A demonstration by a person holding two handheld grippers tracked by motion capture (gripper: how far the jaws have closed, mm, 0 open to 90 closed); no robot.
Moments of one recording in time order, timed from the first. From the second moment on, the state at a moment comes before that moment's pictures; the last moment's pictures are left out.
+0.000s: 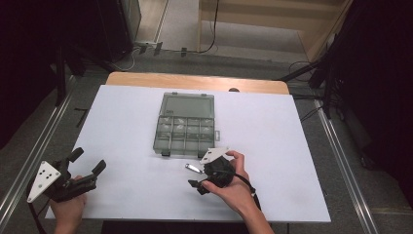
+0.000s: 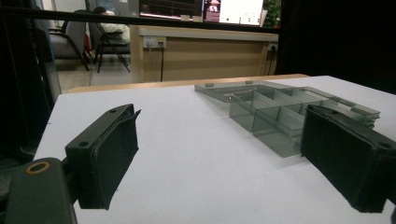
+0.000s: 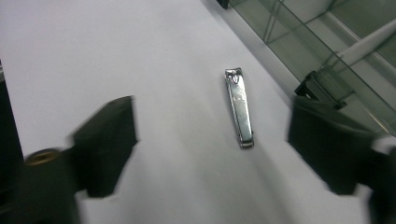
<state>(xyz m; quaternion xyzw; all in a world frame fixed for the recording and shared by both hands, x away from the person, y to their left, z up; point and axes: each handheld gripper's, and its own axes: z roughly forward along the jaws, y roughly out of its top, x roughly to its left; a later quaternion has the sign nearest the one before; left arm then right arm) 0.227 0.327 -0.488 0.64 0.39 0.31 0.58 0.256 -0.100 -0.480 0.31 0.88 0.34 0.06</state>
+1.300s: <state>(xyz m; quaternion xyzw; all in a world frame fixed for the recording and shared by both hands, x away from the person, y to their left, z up) 0.227 0.328 -0.488 0.64 0.39 0.31 0.58 0.289 -0.075 -0.498 0.32 0.89 0.31 0.07</state>
